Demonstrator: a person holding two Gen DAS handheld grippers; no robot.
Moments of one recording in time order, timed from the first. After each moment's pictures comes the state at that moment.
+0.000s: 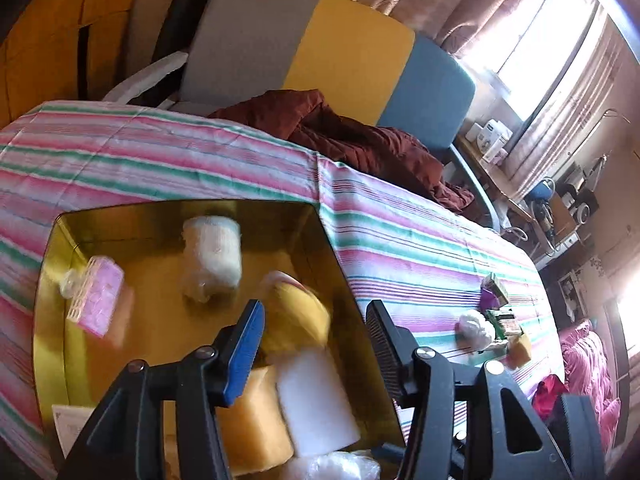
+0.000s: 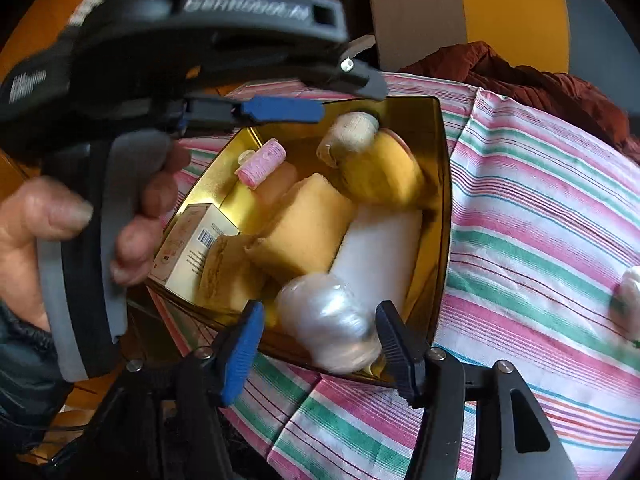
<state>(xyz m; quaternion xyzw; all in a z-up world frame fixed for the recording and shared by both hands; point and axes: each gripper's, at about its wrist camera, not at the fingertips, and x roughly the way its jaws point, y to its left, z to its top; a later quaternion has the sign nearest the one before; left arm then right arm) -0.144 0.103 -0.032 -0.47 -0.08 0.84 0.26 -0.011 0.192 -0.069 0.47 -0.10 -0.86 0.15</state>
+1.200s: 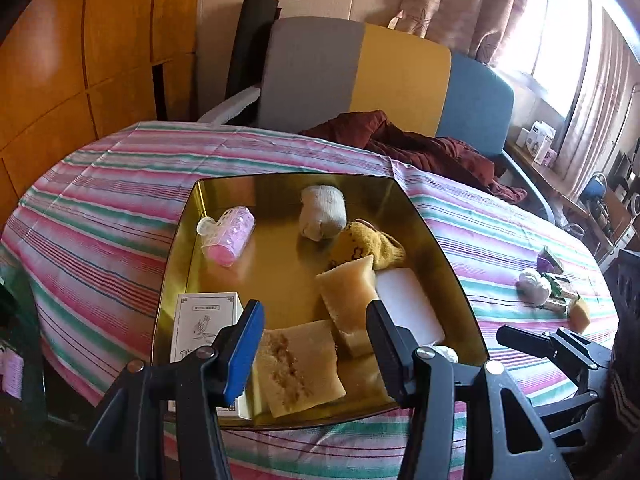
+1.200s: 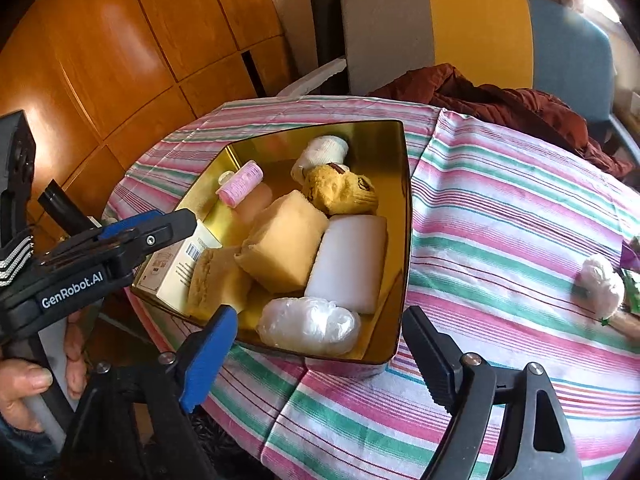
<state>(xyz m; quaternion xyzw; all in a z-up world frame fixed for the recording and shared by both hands) -0.038 0.034 -0.029 -0.41 -0.01 0.90 0.15 0.012 0.194 -0.054 0.44 -0.09 -0.89 0.09</state>
